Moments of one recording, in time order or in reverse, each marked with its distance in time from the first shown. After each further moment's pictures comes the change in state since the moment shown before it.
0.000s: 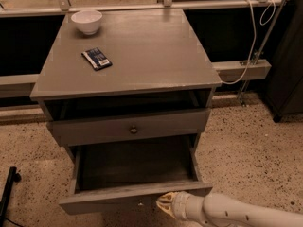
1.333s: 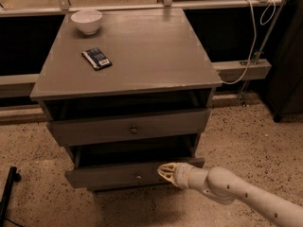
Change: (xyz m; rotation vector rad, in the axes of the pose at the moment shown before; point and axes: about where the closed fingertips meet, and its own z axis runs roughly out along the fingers) arm -0.029 -0.113 0.008 0.117 -0.174 -0.078
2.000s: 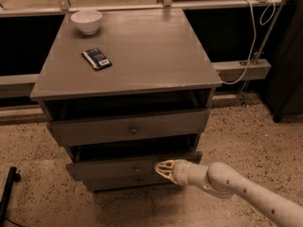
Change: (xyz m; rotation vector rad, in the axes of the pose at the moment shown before) arm -0.017 -0.008 0.007 -0.044 -0.087 -0.057
